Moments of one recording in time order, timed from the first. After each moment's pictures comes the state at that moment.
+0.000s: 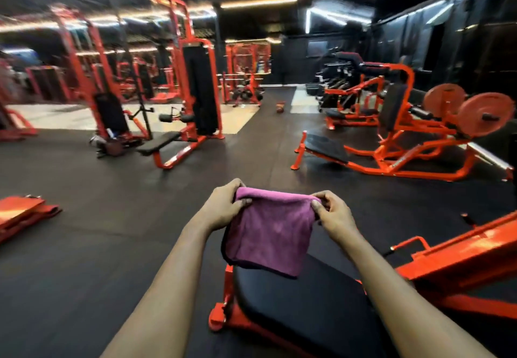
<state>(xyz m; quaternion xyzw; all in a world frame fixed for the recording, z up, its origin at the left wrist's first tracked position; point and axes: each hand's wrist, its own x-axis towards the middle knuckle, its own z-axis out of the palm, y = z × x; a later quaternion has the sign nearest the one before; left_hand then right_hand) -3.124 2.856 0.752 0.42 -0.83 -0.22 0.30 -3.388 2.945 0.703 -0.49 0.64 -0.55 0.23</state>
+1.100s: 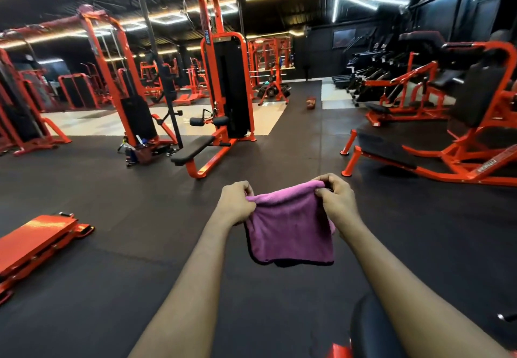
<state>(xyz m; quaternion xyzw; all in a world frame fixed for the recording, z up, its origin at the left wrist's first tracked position) -2.898 2.400 0.723 0.56 -0.76 -0.17 0.29 -3.127 2.460 0.692 -0.46 0.61 -0.61 0.22</state>
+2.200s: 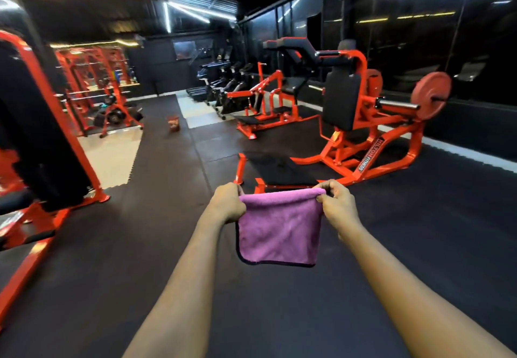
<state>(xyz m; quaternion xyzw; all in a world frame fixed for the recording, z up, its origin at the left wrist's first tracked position) -3.407 1.619 0.721 0.32 -0.92 -0.18 0.11 -3.570 1.811 0.659 -0.21 0.74 -0.64 0.06</state>
